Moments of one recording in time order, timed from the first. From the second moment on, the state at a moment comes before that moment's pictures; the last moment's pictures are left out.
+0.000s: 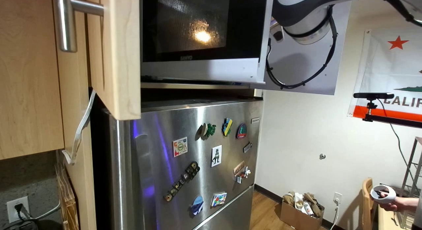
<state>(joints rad) -0.19 -0.52 0.12 -2.17 0.27 2.77 1.18</state>
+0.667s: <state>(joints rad) -0.18 -0.43 0.12 -2.06 0.22 2.75 1.20</state>
